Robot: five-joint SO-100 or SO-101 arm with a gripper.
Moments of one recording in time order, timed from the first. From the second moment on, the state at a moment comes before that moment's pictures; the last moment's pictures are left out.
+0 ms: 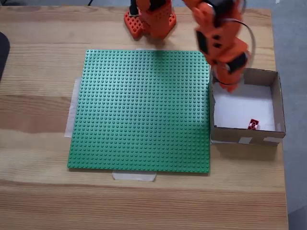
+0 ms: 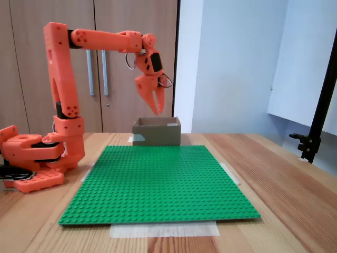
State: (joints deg) arm -40.3 98.2 85.6 72.2 -1.3
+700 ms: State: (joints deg) arm -20.7 135.4 112.0 69.7 -5.6
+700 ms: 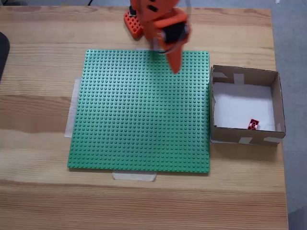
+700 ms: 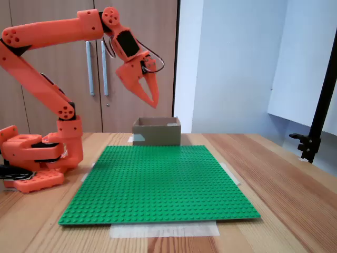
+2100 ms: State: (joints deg) arm -1.7 169.6 153.8 52.4 -3.7
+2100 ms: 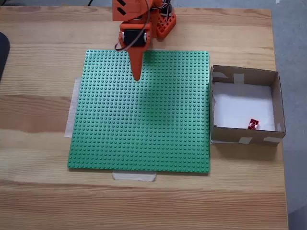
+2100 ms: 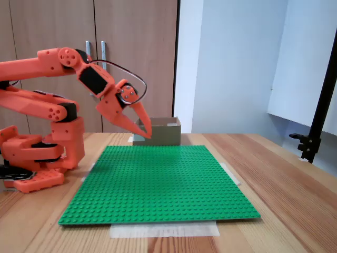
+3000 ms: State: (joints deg) arm -1.4 184.3 176.5 46.9 -6.6
